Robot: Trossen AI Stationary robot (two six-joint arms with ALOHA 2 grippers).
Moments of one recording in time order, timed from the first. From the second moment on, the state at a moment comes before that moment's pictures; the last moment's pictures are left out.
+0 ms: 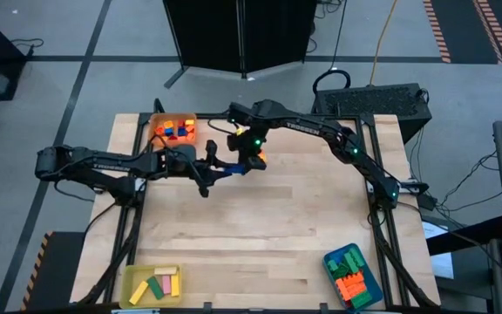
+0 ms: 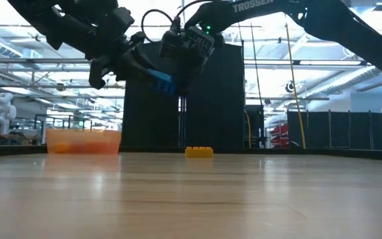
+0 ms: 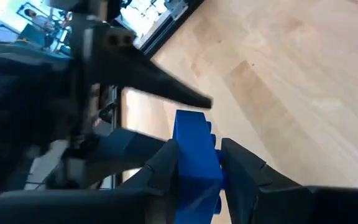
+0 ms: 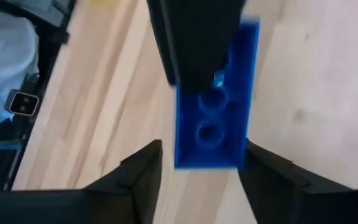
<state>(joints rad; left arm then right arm) 0.16 1.19 0.57 0.21 0.03 0.87 -0.36 2.34 2.30 -1.25 -0.70 -0.49</state>
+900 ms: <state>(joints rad) -0.02 1.73 0.82 0.75 0.13 0.37 -0.25 1.78 2.30 -1.55 0.03 0.00</state>
